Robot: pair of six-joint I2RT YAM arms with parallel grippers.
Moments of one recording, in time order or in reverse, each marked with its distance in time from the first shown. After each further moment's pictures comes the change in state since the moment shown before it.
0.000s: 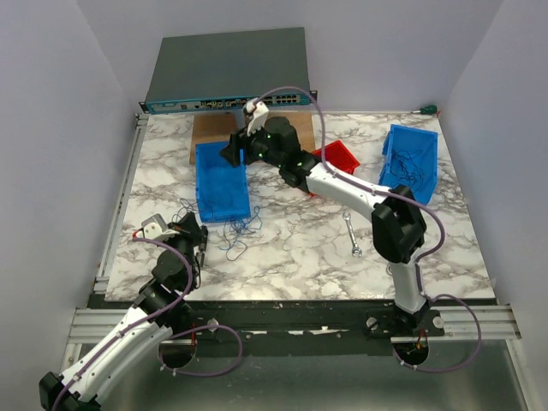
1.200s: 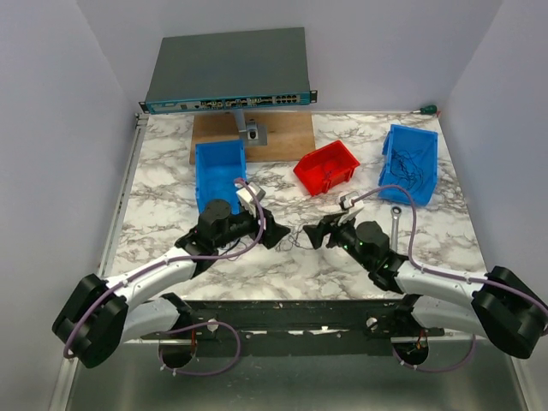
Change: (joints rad) left arm -0.001 0.855 0.319 0.307 1.196 0.295; right arm 0.009 -0.930 -1.453 0.425 0.338 0.000
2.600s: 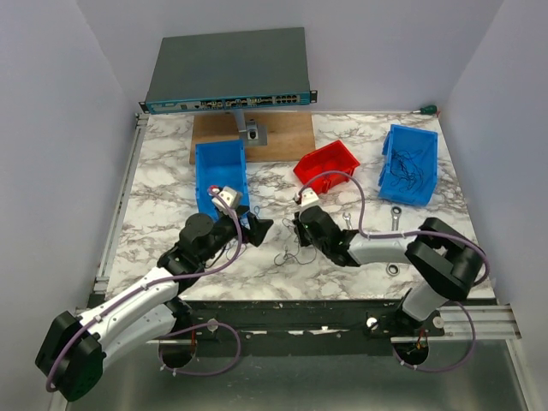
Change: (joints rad) left arm 0.000 -0.270 -0.100 -0.091 -0.267 0.008; right arm 0.105 0.534 0.379 -0.277 0.132 0.019
